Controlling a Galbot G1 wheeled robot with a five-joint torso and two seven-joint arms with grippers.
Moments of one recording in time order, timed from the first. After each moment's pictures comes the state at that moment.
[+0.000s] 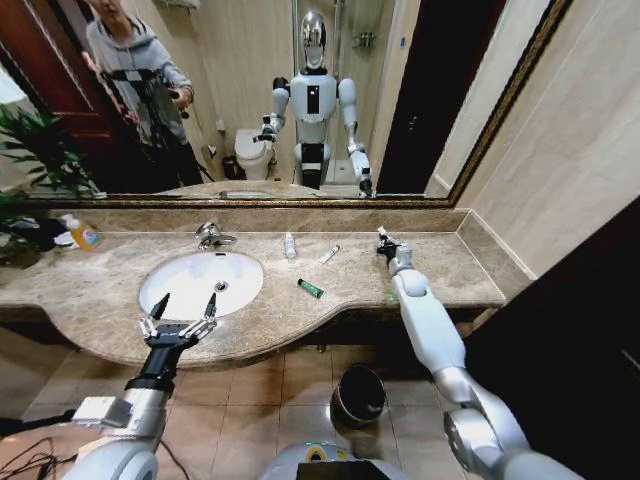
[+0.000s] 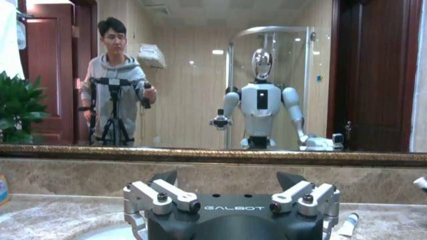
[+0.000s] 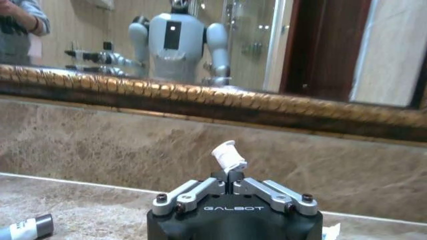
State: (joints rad) left arm 1.84 -1.36 -0.82 -2.47 -0.37 0.04 0.05; right arm -0.65 1.27 0.43 1.30 0.19 -0.11 -0.01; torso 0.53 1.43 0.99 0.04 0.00
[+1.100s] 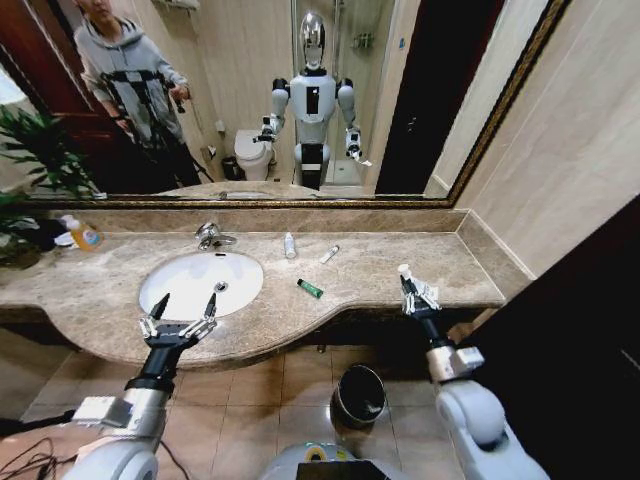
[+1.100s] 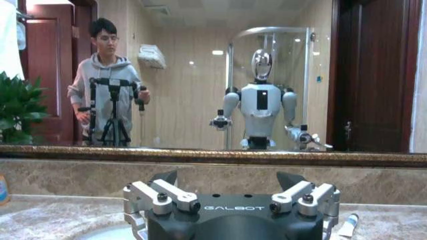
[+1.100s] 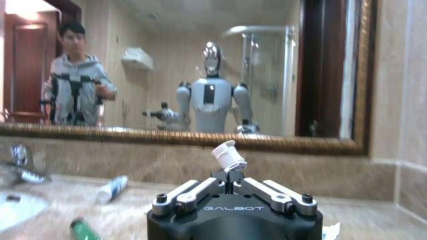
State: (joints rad) left arm 1.84 -1.36 -0.82 -2.47 -0.37 0.04 0.05; right arm -1.69 1.32 0.60 2.19 0.20 0.16 0.00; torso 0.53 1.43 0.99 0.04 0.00
